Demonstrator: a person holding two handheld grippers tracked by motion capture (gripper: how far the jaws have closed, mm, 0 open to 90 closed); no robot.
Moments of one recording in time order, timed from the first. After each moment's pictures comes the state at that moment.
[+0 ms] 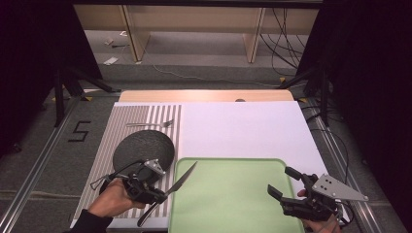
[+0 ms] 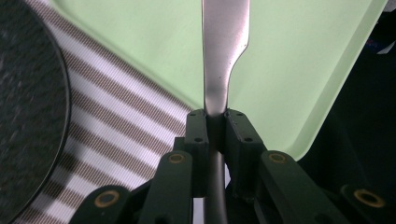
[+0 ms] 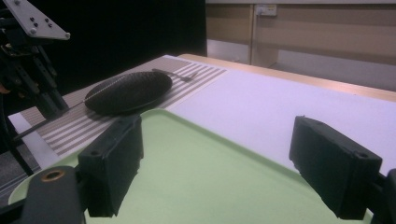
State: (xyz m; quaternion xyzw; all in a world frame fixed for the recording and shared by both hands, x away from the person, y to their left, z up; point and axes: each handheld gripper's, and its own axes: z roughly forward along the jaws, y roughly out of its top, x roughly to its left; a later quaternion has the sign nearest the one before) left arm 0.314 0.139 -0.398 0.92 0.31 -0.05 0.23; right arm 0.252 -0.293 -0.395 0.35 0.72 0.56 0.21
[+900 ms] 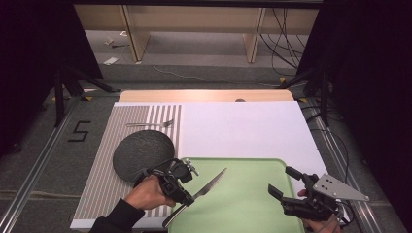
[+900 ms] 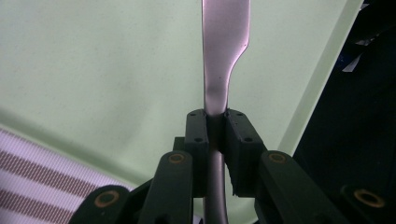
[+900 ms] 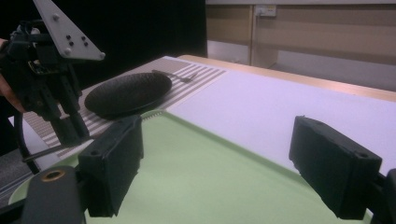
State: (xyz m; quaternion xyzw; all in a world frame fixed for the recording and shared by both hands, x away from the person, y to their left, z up) left arm 0.330 0.062 -0.409 0.94 0.27 -0.11 0.19; right arm 0.252 -0.294 -0.394 0.35 0.72 0.56 0.22
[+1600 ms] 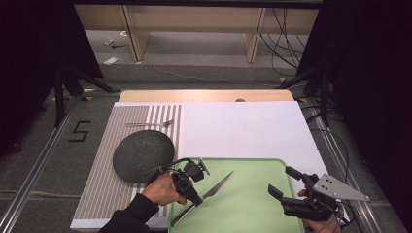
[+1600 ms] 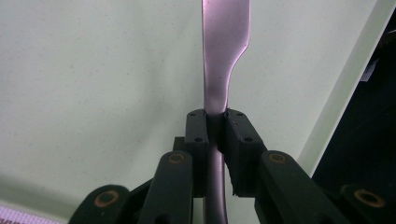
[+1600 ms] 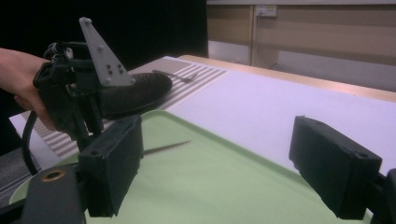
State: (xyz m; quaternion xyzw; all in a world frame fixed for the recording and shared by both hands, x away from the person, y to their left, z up) left arm 0.350 0.038 -0.435 0.94 0.28 -0.14 0.16; right arm 0.252 -0.295 -0.394 0.35 0.72 0.56 0.22
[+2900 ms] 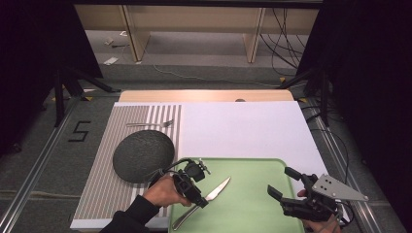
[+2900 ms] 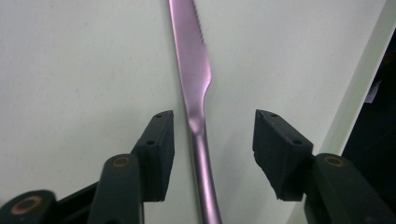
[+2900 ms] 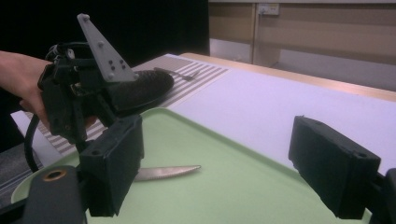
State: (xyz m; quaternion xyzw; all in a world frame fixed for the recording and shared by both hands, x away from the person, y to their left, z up) left arm 0.344 0.034 -0.439 0.93 0.28 -0.11 0.21; right arm 0.251 -0.293 -0.394 0.35 0.72 0.56 0.21
